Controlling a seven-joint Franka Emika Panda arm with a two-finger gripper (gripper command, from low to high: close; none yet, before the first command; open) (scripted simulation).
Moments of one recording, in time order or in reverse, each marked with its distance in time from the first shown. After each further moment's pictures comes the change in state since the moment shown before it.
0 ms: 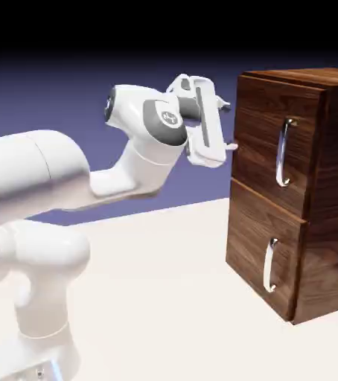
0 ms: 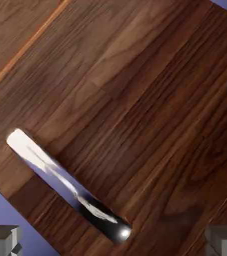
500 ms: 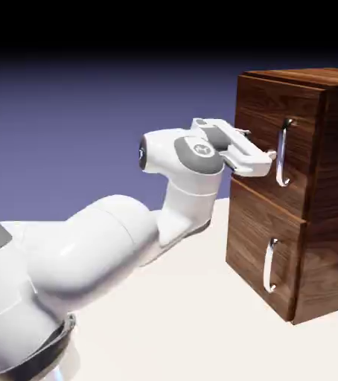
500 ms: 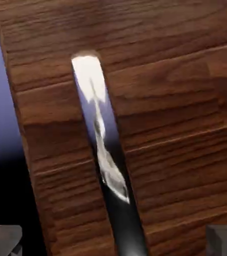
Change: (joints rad) arm 0.315 -0.215 -0.304 0.082 -0.652 -0.125 -0.419
